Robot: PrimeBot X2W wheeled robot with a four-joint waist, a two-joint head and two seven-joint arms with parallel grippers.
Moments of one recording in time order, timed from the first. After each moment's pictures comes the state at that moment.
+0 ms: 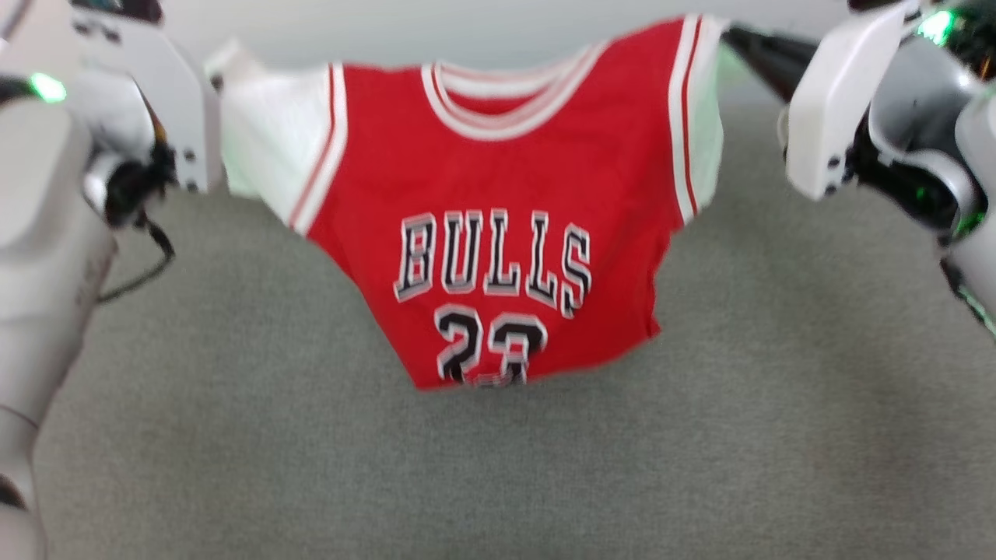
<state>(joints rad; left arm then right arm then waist) -1.27 0.53 -0.83 0.92 -0.87 -0.12 0.38 -1.14 -0.47 0.72 0.43 0.78 0.13 0.41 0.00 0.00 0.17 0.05</state>
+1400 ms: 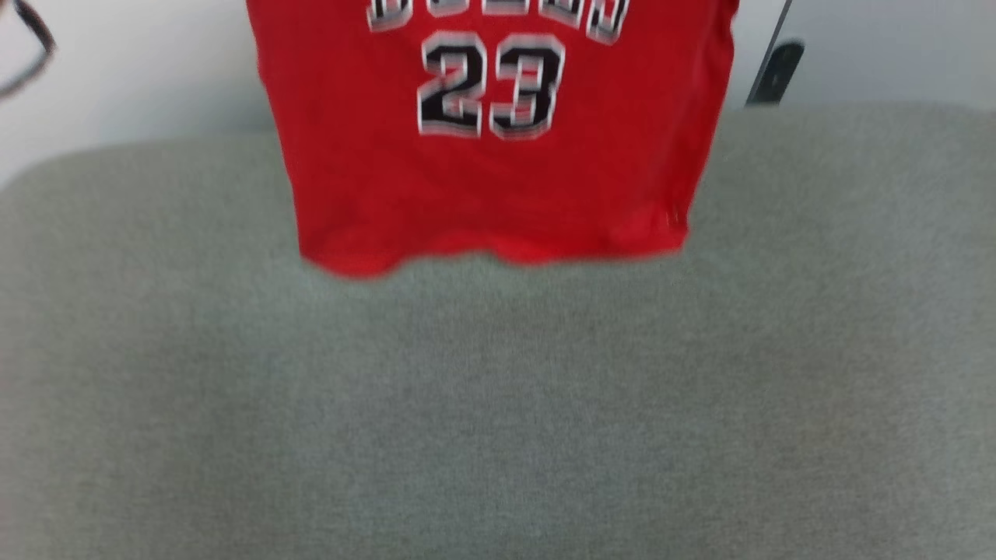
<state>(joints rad) -1.64 0.49 -0.86 1.13 -0.75 -0.09 0.08 -1.62 -0.36 0.89 1.03 0.77 0.13 -0.04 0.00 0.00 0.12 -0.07</state>
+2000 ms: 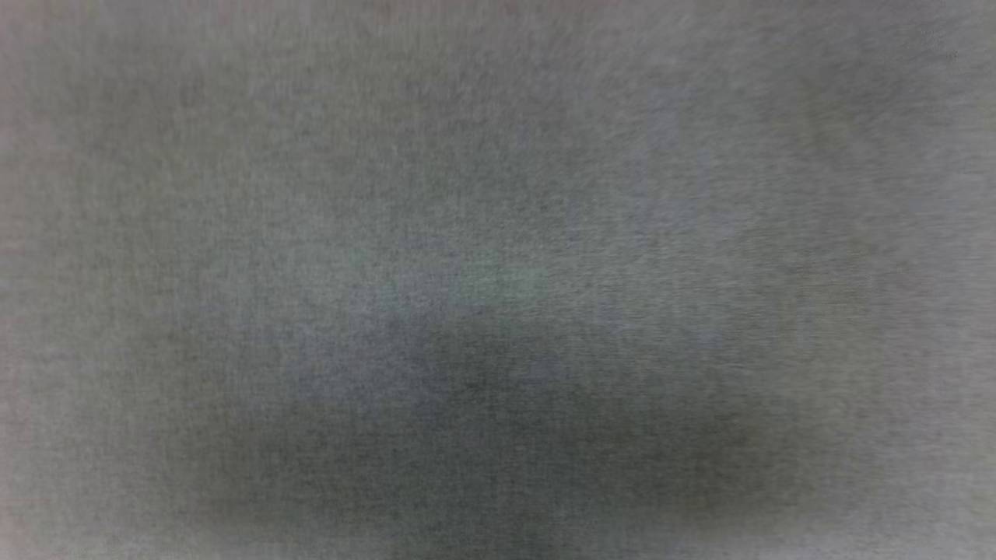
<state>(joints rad) -2.05 0.42 -0.83 1.16 -0.69 -0.07 -0.23 -1.95 -0.33 0.50 1.11 0.28 0.13 -0.26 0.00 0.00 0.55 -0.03</state>
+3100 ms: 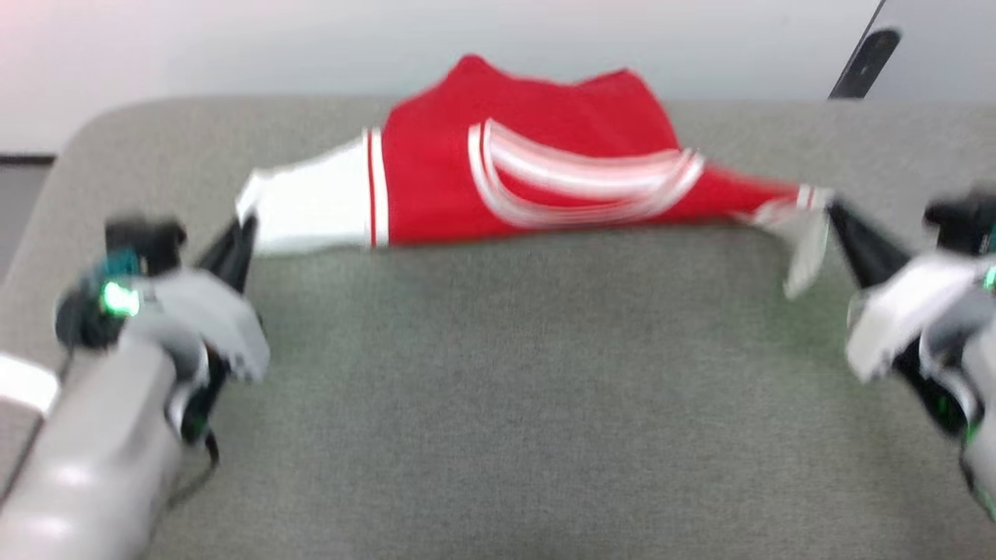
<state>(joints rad) -0.85 0.50 -0.70 0.87 -0.81 -0.10 -0.26 -0.76 -0.50 0.57 0.63 0.68 0.13 -0.12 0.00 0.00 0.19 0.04</state>
